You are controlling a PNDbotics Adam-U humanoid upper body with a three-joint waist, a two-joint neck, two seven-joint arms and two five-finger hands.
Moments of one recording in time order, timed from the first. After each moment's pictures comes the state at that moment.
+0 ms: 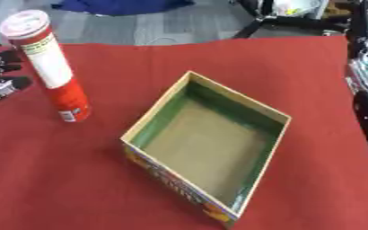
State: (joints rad) left arm -0.85 0.41 -0.11 -1.03 -0.11 -0.04 -0.21; right arm -0.80 -0.69 -0.04 -1.03 -0.32 0.00 -0.26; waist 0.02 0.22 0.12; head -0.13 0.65
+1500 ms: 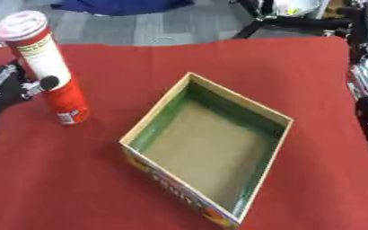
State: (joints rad) left arm -0.88 0.34 -0.12 -1.01 -0.12 -0.04 -0.16; right arm -0.80 -0.68 -0.04 -1.03 -0.31 0.00 -0.25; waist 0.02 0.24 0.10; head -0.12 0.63
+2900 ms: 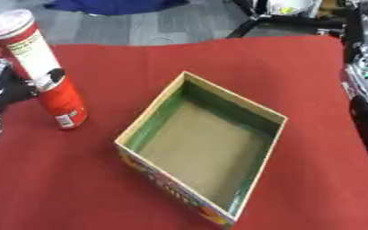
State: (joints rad) left arm -0.89 0.32 -0.14 -1.03 -0.04 -0.06 -0.02; right arm -0.80 -0.67 -0.04 -1.03 -0.31 0.01 -0.26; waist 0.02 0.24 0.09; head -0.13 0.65
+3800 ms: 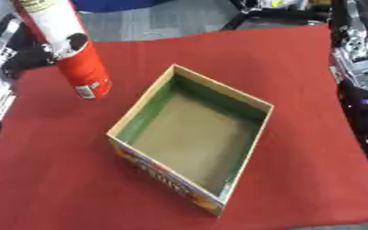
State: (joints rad) left arm -1.00 0.22 -0.24 -1.21 -0.04 0.00 -0.08; right arm -0.79 -0.67 -0.03 -1.06 -0.29 0.02 -0.22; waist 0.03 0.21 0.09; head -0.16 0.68
